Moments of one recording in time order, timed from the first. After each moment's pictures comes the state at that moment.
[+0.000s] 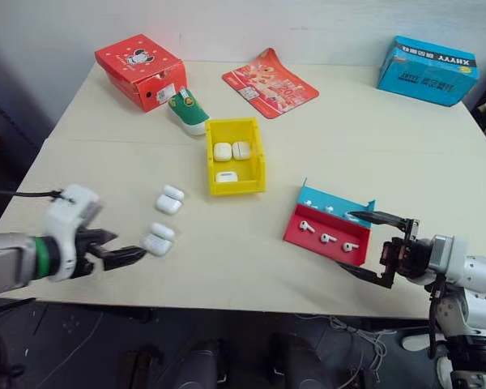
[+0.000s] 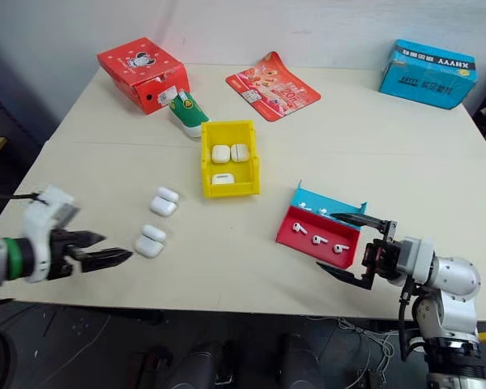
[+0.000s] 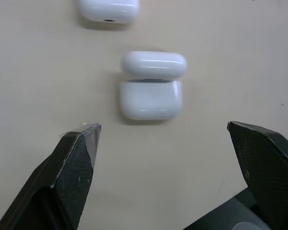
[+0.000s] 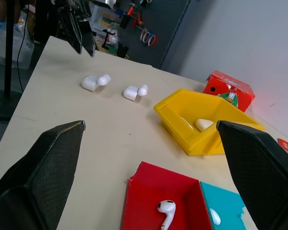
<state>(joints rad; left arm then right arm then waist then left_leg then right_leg) -0.26 0.95 0.43 -0.58 -0.83 1.61 -0.43 -0.10 -0.58 -0.24 0.06 0.62 -0.44 1.44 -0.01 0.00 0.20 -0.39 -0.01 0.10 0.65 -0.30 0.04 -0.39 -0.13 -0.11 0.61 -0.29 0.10</state>
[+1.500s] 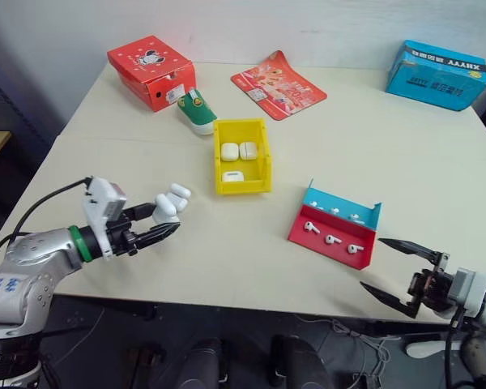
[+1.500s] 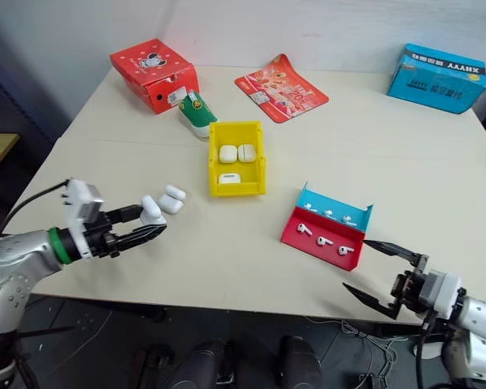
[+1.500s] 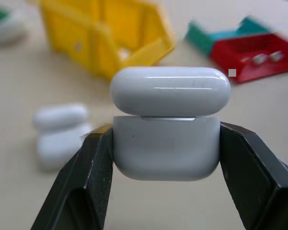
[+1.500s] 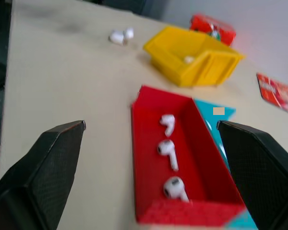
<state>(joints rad) -0.12 0.72 0.34 -0.34 -0.61 0.55 -0.95 0.14 -0.69 -0.38 0.17 0.54 -0.50 1.33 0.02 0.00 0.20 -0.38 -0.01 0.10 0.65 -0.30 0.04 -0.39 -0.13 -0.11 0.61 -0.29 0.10</state>
